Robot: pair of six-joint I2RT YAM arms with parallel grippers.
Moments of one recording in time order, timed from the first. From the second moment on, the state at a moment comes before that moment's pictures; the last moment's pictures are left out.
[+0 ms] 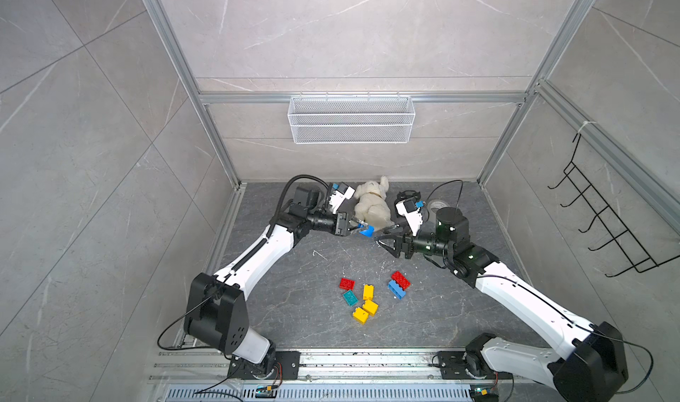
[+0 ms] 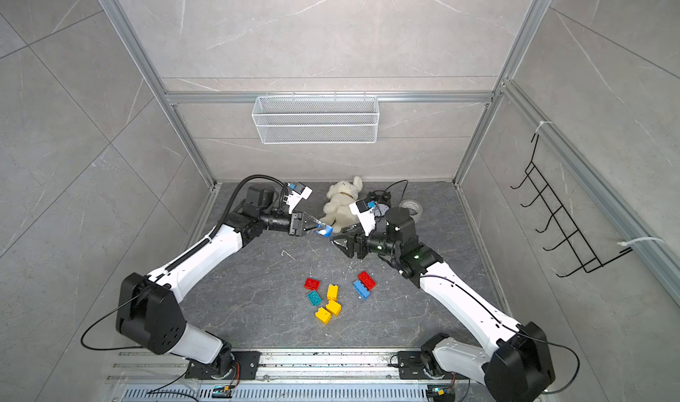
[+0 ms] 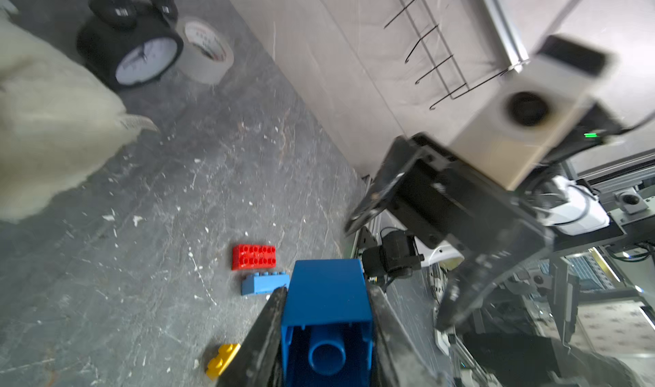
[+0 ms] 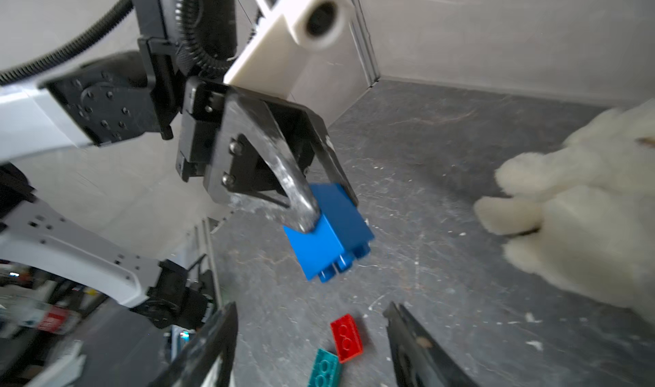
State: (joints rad) left arm -0.42 1.49 1.20 -0.20 1.02 -0.37; right arm 0.48 1.21 0.87 0.05 -0.72 0.36
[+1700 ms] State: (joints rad) left arm -0.44 1.54 1.17 0.05 1.03 -0.48; right arm 0.42 1.48 0.88 0.60 -0.96 0.75
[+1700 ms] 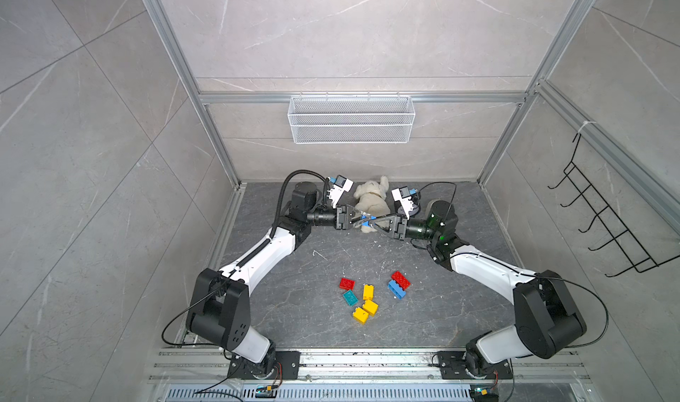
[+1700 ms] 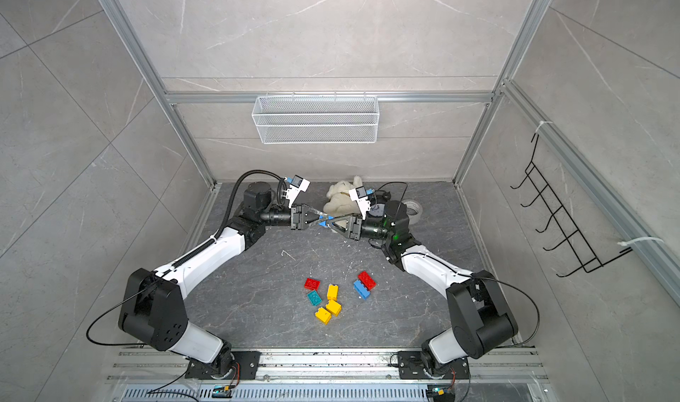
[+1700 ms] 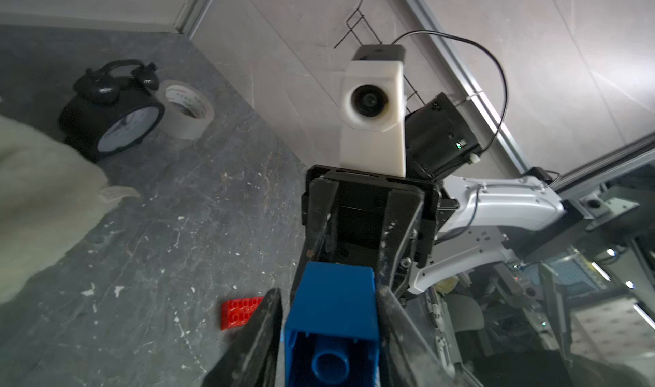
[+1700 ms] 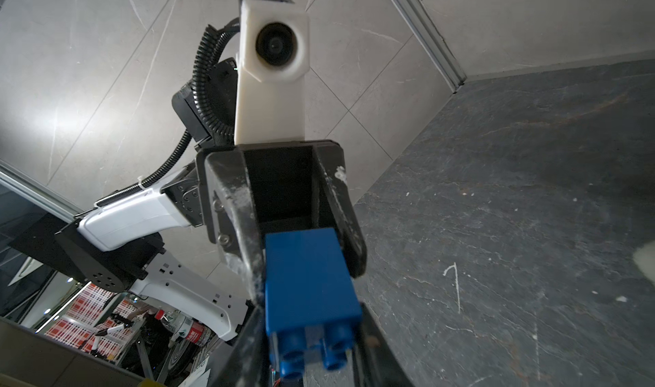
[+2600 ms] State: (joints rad) left arm -0.31 1.15 0.95 -0.30 0.12 -0.33; right arm 0.70 1.64 1.36 -0.87 -0.08 0.14
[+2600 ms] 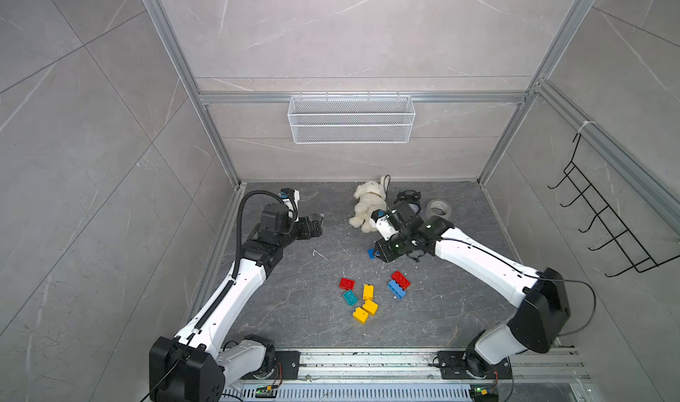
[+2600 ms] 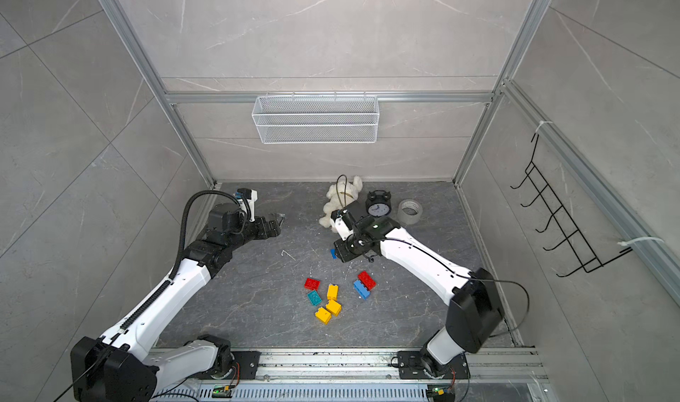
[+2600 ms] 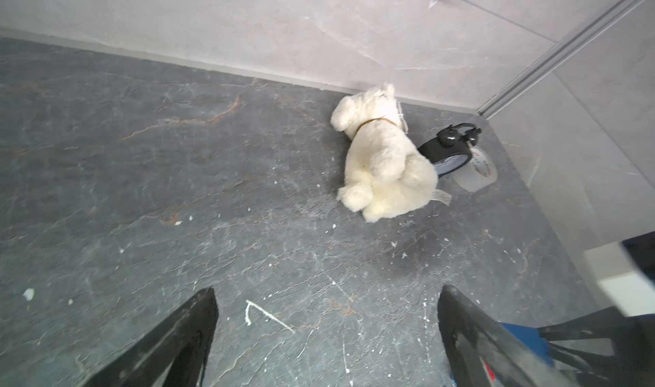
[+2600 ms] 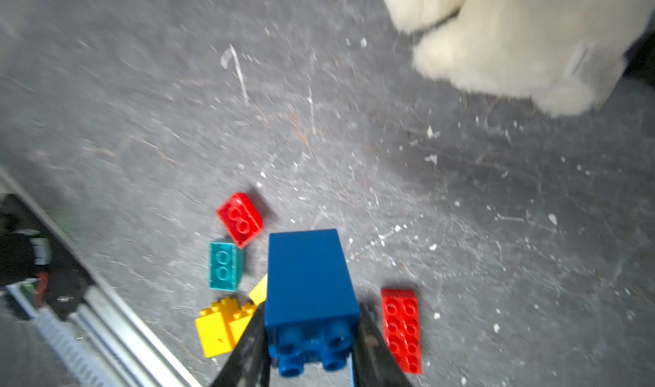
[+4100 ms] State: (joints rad) left arm -0.31 1.11 0.85 -0.27 0.11 -0.43; right arm 0.88 1.84 1.54 -1.11 0.18 0.35
